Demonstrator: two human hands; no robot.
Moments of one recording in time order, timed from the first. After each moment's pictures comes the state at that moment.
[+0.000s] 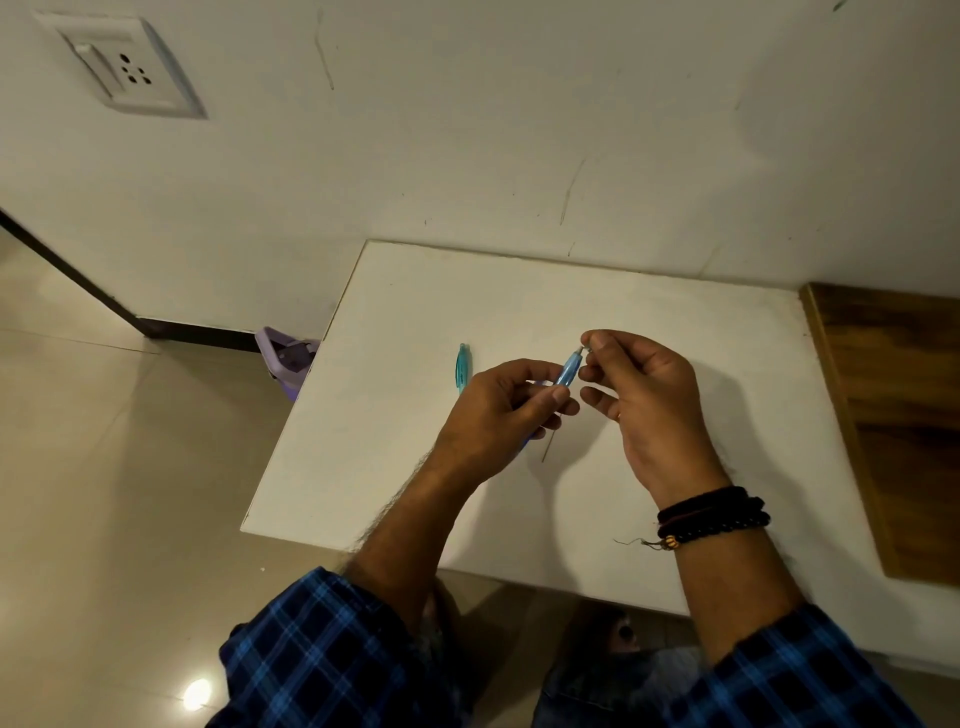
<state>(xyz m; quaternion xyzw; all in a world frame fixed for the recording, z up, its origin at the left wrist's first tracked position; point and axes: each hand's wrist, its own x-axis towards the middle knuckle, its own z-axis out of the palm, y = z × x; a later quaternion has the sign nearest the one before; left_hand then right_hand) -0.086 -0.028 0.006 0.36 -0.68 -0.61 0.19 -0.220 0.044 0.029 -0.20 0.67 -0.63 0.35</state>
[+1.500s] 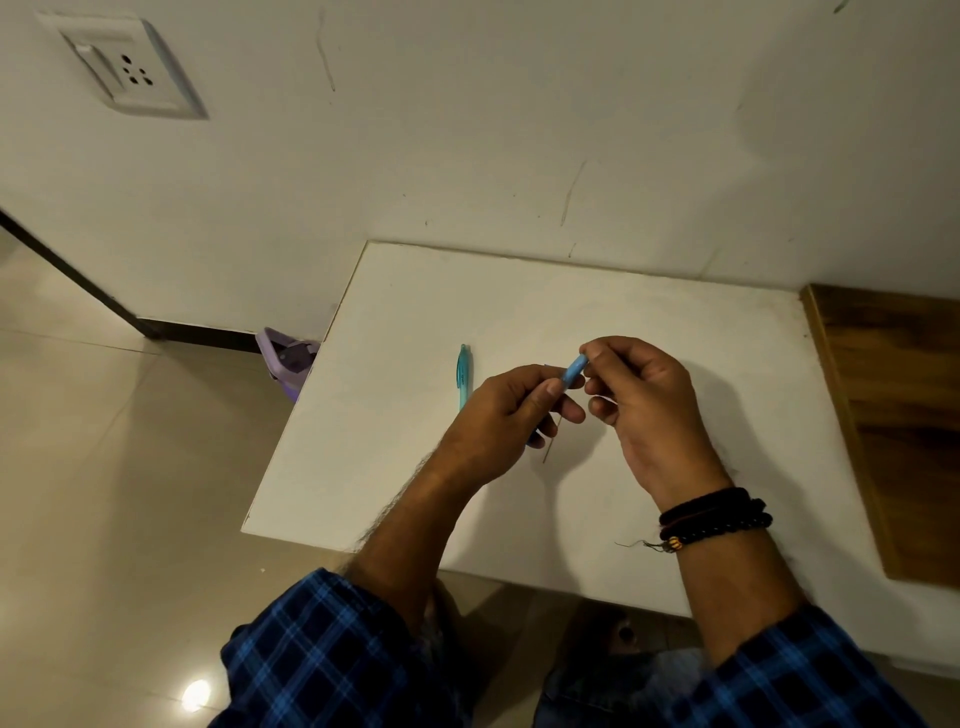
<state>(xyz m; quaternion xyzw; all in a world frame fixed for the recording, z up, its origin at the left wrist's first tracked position) -0.085 -0.028 0.003 0.33 -0.69 -0.62 0.17 -0.222 0.045 0.022 -0.21 0.67 -0.61 0.36</state>
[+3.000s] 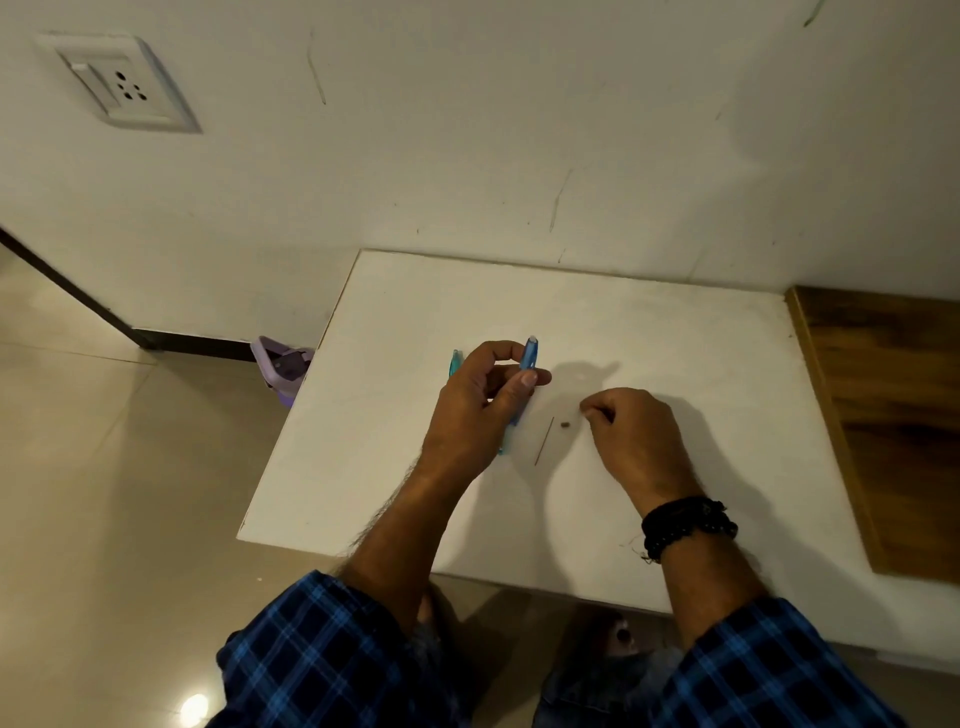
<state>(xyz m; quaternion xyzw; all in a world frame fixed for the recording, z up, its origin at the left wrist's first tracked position) -0.085 -0.032 0.000 0.39 -0.65 -0.59 0.28 -0.239 0.055 -0.023 -0.39 0.87 -0.24 0.17</state>
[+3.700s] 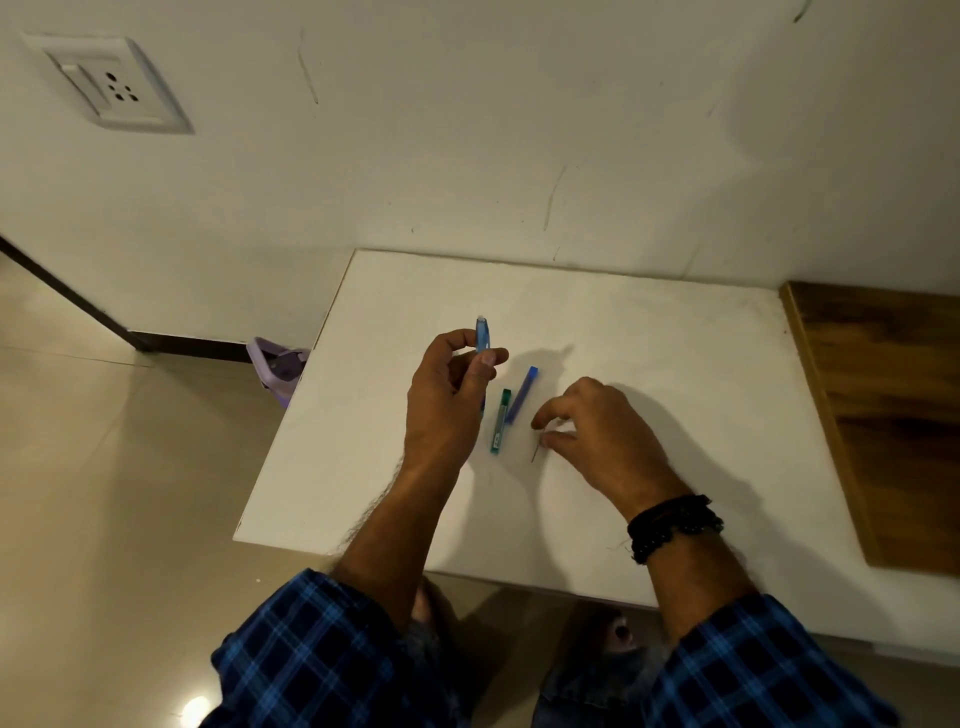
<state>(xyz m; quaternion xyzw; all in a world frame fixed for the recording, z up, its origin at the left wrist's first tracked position) -0.082 -0.039 -0.004 0.48 -0.60 -0.54 0.34 -0.222 0.051 -0.009 -0.54 0.81 -0.14 0.18</state>
